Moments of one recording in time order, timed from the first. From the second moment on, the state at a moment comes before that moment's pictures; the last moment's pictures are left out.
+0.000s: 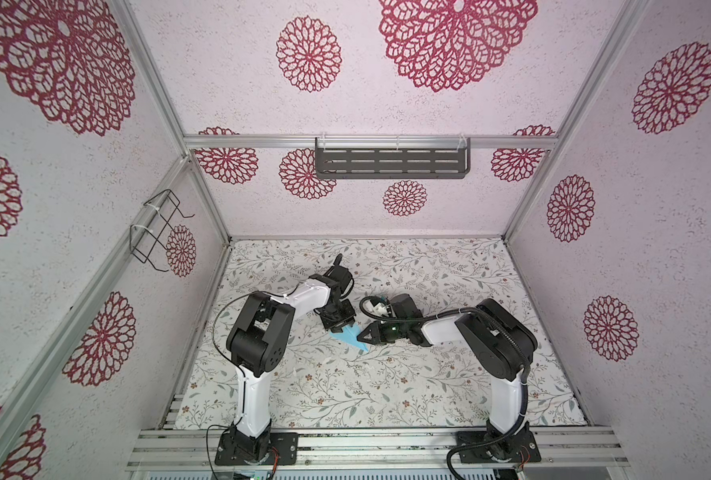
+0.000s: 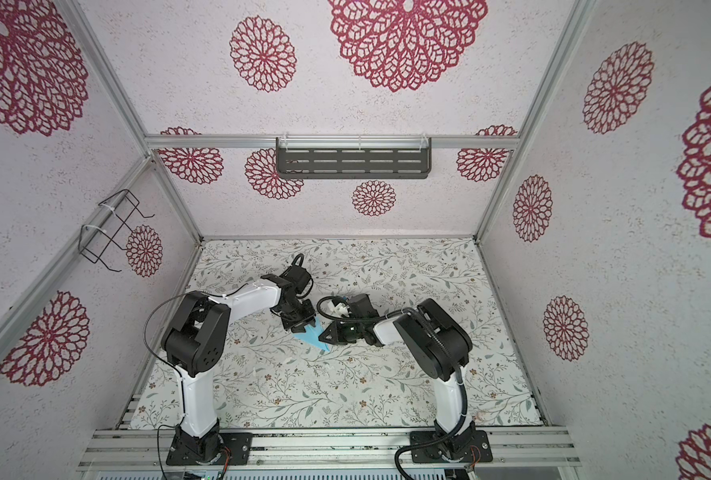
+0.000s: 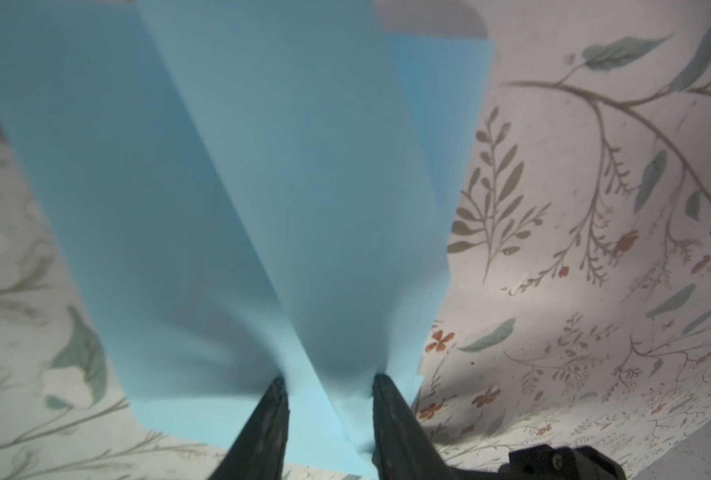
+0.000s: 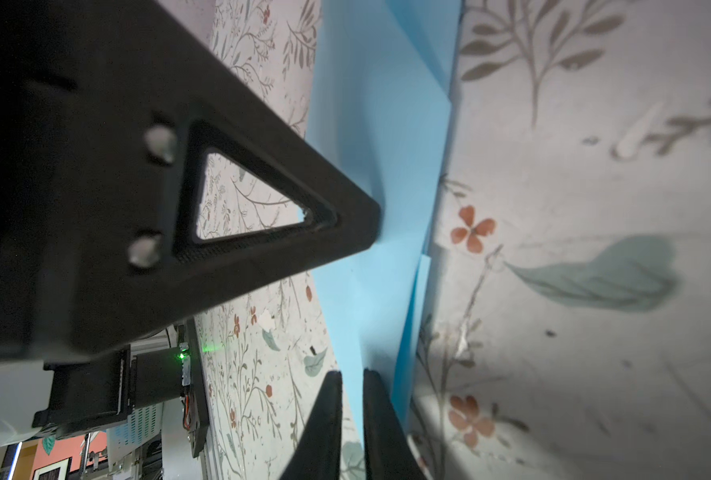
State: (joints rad) left arm -0.48 2.06 1.36 -0.74 0.21 -0.89; right arm 0.65 1.95 0.91 0.30 -0.71 0.58
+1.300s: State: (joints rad) left arm -0.42 2.08 1.36 -0.74 0.36 -0.88; right arm 0.68 1.94 0.99 0.08 -0.60 0.26
